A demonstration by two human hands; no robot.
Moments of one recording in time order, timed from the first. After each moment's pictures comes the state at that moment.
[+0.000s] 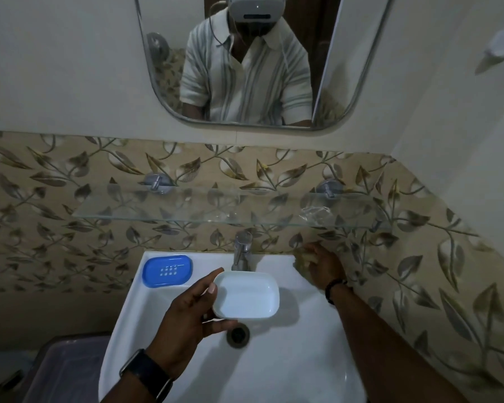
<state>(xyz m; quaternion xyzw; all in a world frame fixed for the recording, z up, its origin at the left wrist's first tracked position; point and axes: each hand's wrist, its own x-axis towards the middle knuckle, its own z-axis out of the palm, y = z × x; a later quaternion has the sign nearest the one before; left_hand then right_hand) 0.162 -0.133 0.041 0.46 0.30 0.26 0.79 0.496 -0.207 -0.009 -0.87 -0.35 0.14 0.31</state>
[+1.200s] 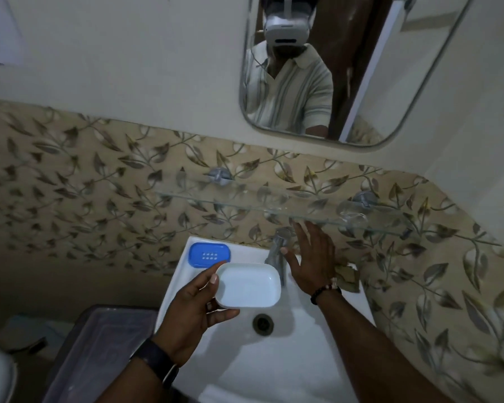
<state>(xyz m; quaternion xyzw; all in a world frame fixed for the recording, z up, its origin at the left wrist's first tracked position) 0.062 -0.139 0.047 0.42 0.28 0.34 0.79 0.361 -0.177 0.034 -0.80 -0.54 -0.16 0.23</state>
